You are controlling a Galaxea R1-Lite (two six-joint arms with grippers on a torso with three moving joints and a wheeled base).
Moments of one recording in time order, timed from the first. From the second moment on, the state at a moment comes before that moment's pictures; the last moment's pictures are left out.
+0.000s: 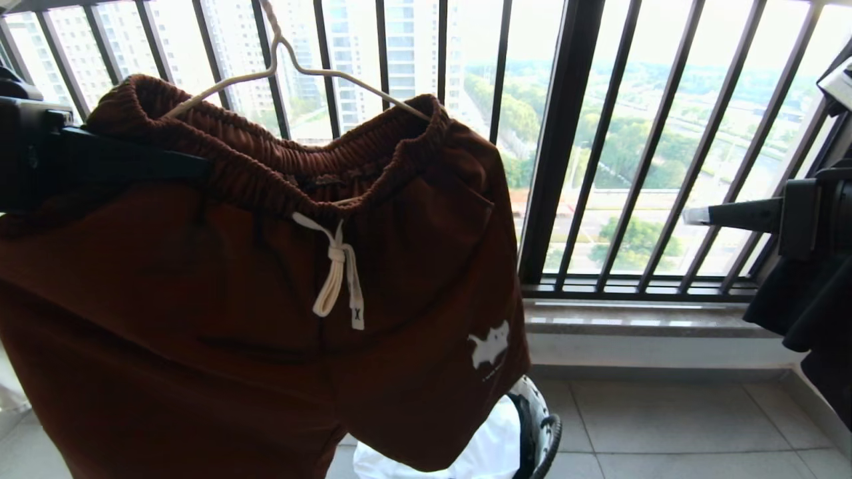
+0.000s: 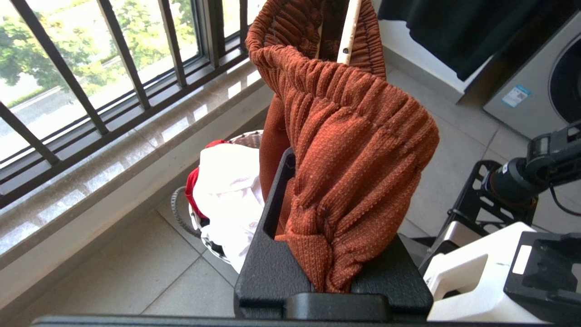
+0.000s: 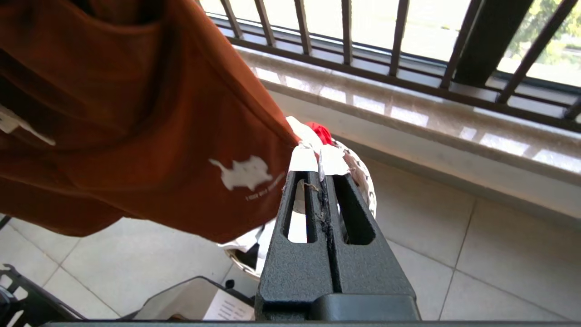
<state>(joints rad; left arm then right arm) 0.00 1.33 -1.52 0.57 -0.93 0.23 0.12 1.28 -1.17 0.21 0.36 0.08</state>
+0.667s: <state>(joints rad) 0.03 1.07 -1.25 0.29 -1.07 -0.08 0.09 1.13 -1.01 0.21 0.36 0.08</state>
